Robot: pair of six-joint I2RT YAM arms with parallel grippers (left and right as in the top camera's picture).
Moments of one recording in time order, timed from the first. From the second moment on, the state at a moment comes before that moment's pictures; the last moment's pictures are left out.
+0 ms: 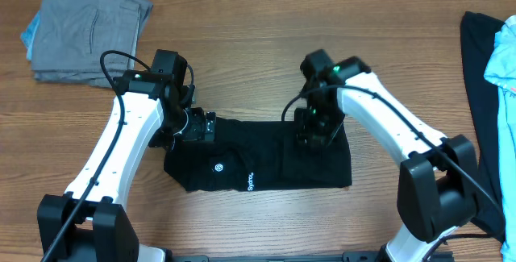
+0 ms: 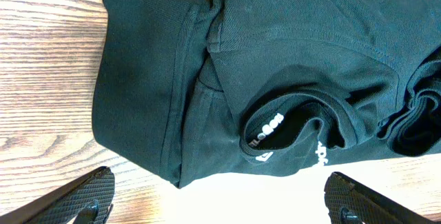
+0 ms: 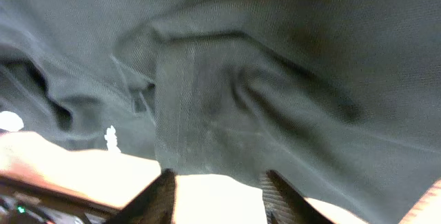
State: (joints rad) left arm -0.16 1.61 1.26 -1.19 0.15 -0.20; right arm 0.43 1.86 1.37 -1.17 -0.31 0.37
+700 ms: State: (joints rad) left arm -0.16 1.61 1.26 -1.19 0.15 -0.20; right arm 0.51 1.86 1.21 -1.02 -0.48 0.43
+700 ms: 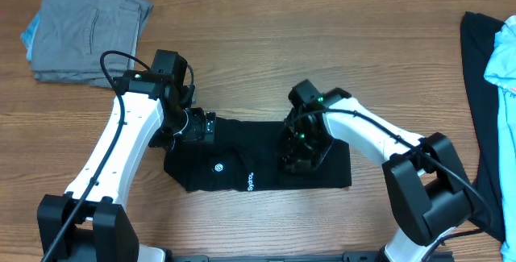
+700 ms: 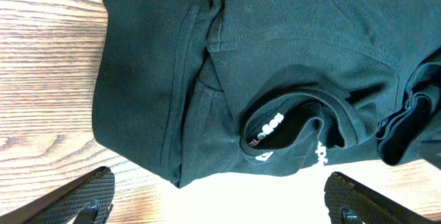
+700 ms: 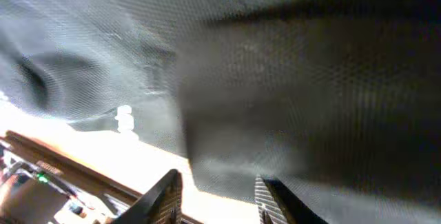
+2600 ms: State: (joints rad) left arm 0.05 1.99 1.26 -1.13 0.50 0.28; right arm 0.46 1.82 1.72 -1.40 -0.12 0.41
